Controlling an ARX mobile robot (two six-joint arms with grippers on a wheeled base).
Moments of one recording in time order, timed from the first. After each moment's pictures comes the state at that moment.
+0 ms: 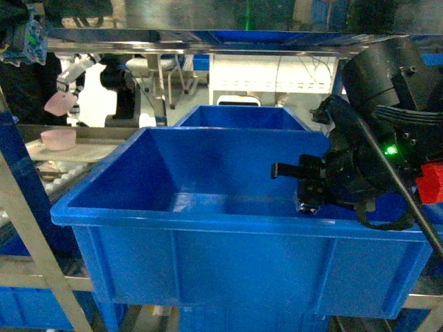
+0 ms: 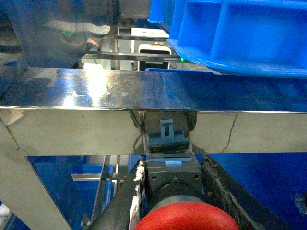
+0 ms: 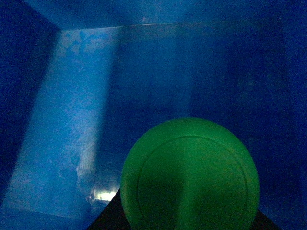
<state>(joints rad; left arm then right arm) -0.10 1.27 0.72 0.33 -0.01 -0.10 0.31 2.08 1.19 0.05 -0.01 0.35</state>
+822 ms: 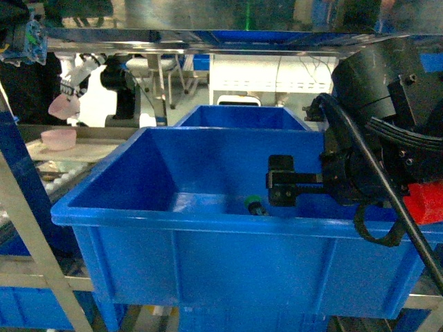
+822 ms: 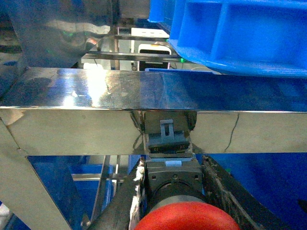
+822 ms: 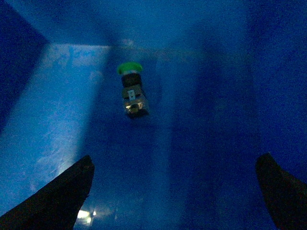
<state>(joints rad) -0.10 1.27 0.72 0.33 -0.01 -0.10 0.35 2.03 1.10 0.20 0.15 0.25</state>
